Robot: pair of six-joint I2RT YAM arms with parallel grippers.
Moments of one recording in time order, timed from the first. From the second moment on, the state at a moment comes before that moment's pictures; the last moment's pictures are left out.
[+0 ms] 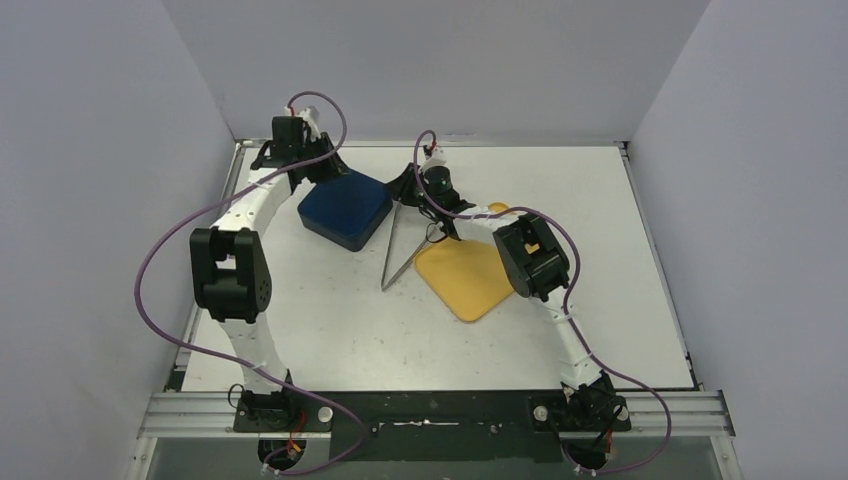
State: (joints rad) left arm -0.08 1.93 1.61 -0.38 0.30 -0.46; right arm 0.58 2.45 1.73 0.47 -0.14 0.70
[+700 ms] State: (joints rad) left arm -0.06 2.08 1.57 -0.27 0.31 -0.43; right arm 0.55 2.44 1.87 0.21 -0.19 0.64
